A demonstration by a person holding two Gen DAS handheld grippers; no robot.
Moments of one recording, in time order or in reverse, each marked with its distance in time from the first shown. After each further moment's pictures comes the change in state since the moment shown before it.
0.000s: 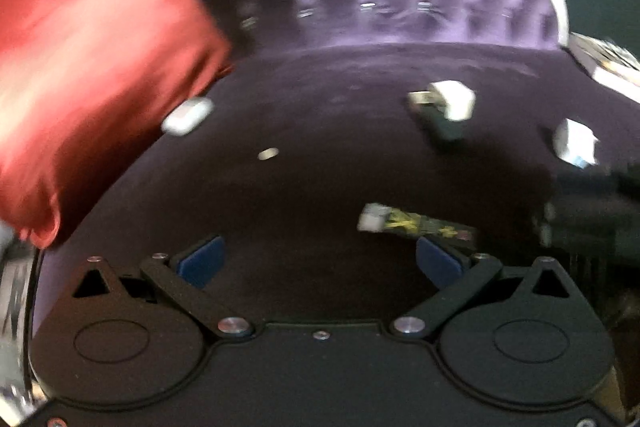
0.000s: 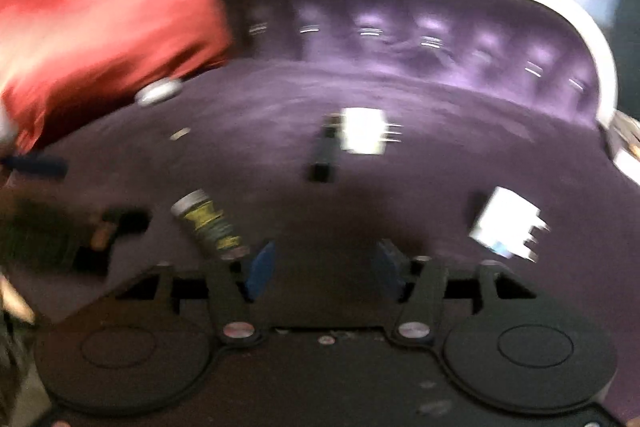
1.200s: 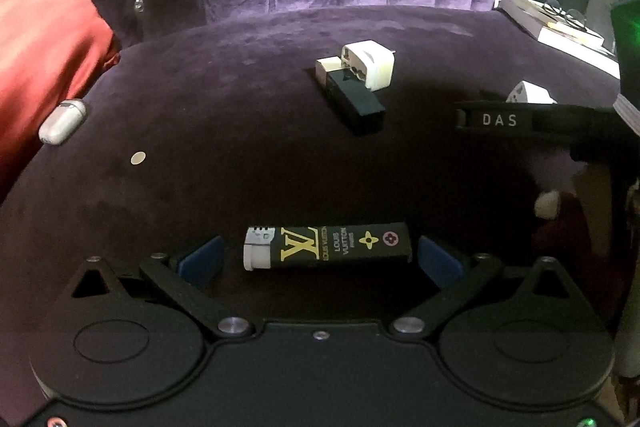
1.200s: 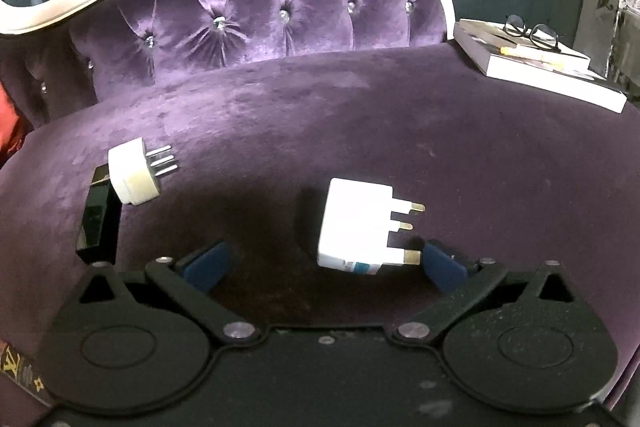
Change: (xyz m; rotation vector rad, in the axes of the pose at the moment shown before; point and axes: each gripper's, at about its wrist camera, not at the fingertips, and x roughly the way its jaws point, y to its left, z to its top) left arm 0.058 -0.025 0.007 0.061 0.065 -0.202; right arm 0.082 -0.065 0.009 0.365 0.020 -0.390
